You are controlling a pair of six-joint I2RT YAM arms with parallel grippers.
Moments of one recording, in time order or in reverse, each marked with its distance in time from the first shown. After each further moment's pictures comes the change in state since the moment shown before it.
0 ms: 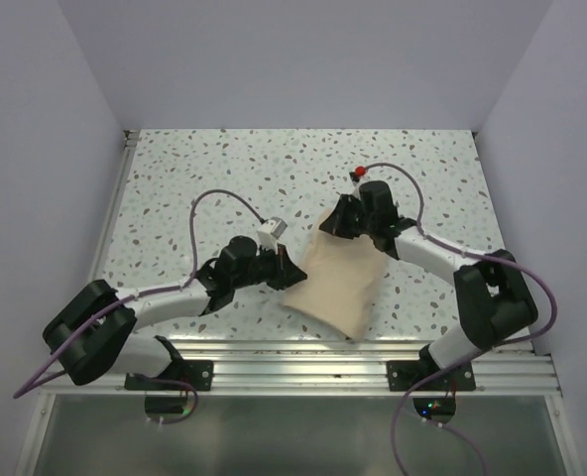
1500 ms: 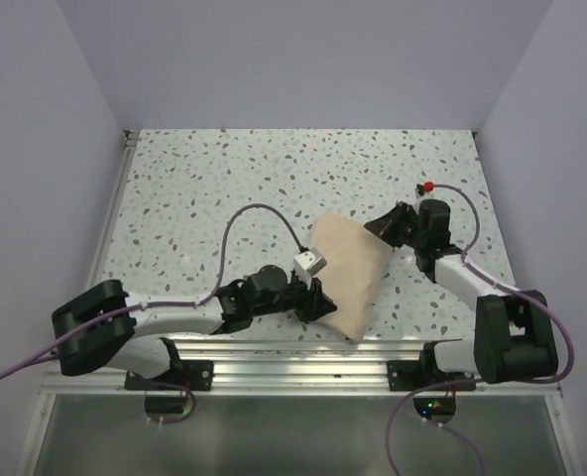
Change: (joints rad) left arm -0.330 -0.028 0.001 0.013 -0.179 0.135; right arm -0.328 -0.198 -0.277 0.203 -0.110 0.170
